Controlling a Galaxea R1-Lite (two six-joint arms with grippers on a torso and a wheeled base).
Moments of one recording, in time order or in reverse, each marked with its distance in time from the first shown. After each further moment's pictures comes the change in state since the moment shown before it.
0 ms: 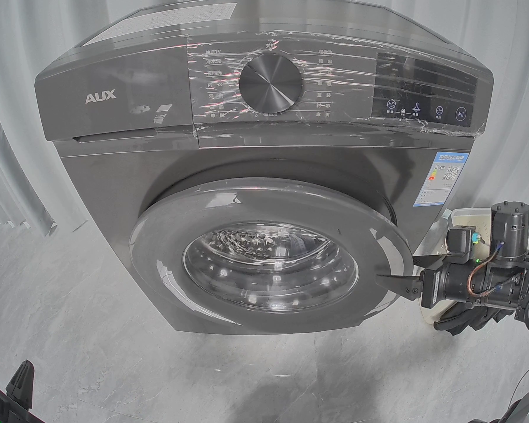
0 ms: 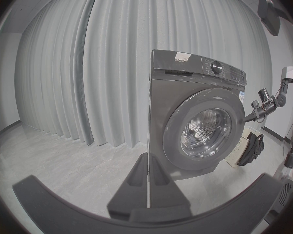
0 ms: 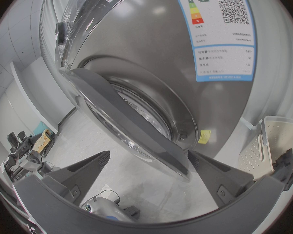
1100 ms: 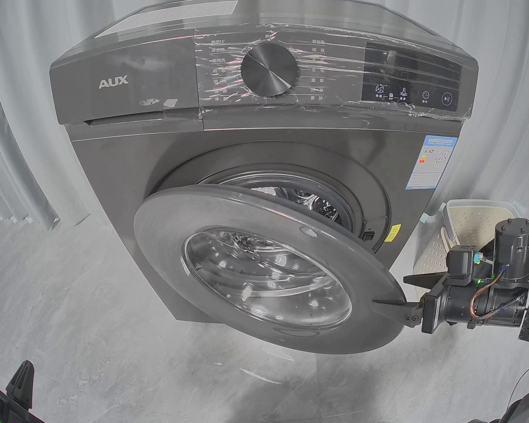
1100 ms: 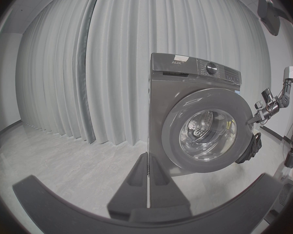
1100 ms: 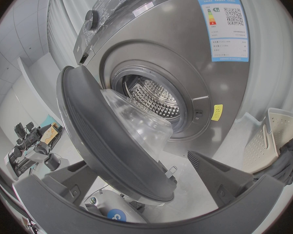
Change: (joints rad) left arm 0.000 0.000 0.000 0.000 0.000 0.001; right arm 0.072 -0.059 0.090 -0.007 0.000 -0.004
